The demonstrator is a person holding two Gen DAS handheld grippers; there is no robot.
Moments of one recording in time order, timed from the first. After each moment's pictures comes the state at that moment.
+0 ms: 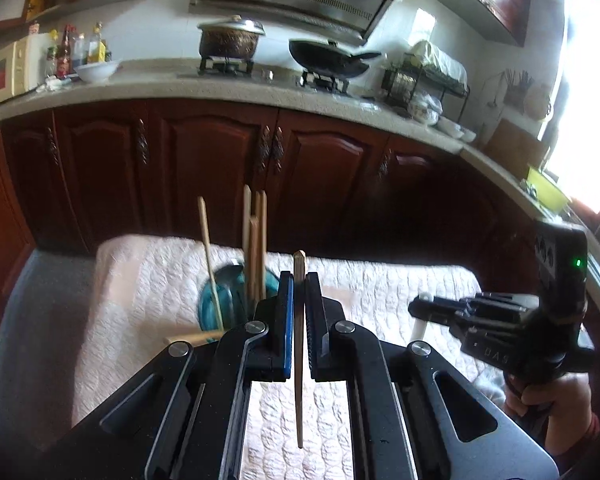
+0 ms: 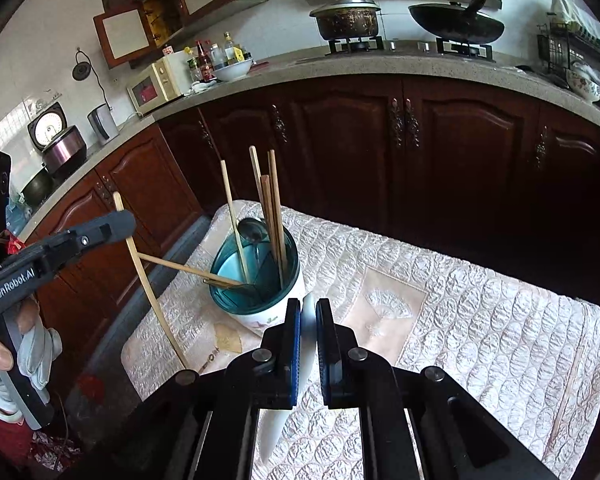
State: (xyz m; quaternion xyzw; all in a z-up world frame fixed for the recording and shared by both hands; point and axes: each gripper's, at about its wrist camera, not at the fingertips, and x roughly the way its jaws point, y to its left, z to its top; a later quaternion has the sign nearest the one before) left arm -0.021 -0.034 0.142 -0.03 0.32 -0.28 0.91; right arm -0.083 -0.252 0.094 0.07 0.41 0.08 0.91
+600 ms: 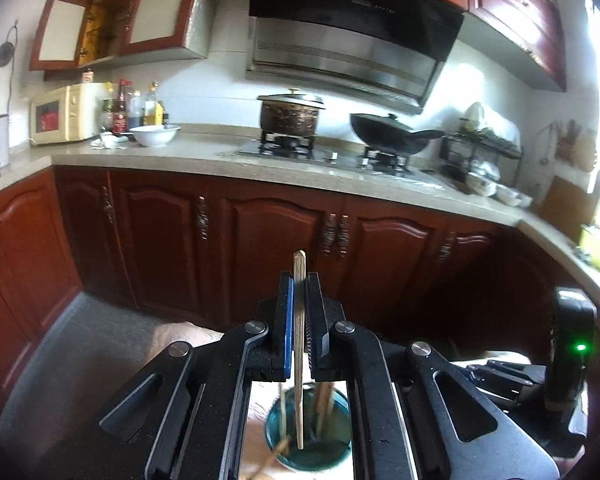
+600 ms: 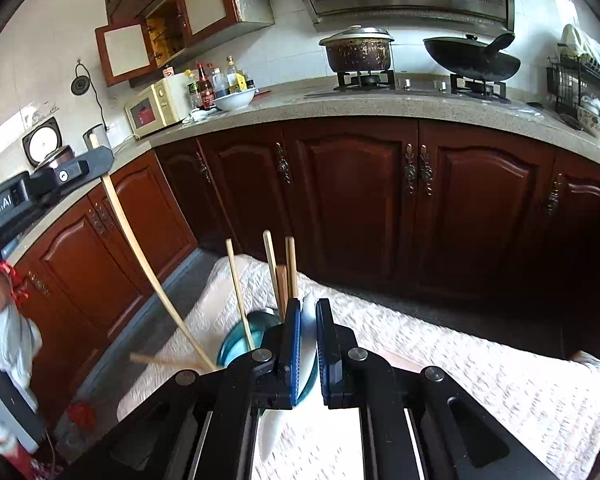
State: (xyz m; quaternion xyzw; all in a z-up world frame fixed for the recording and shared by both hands) left arm 0.053 -0.019 0.184 -0.04 0.22 -0.16 0.96; right arm 0.003 -0.223 0.119 0.06 0.36 0.06 0.93
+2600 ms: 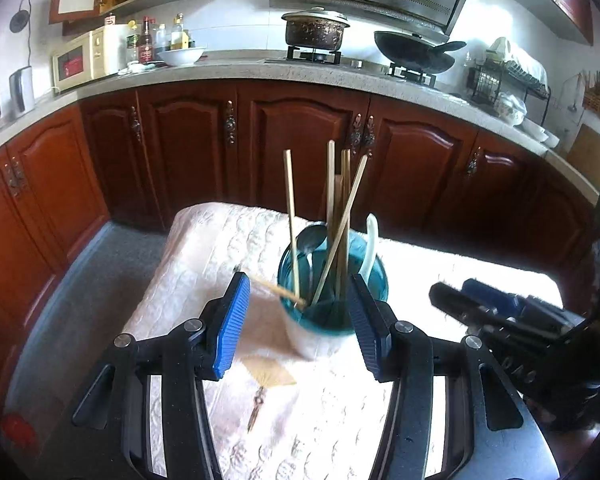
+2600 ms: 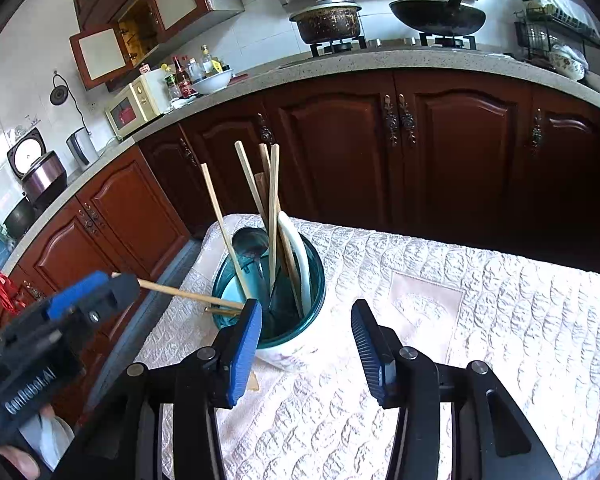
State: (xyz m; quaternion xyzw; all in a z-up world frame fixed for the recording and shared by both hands) left arm -0.032 -0.027 0.071 -0.01 0.33 -0.11 0.94; right arm -0.053 -0.214 0.052 0.10 0.38 0.03 0.92
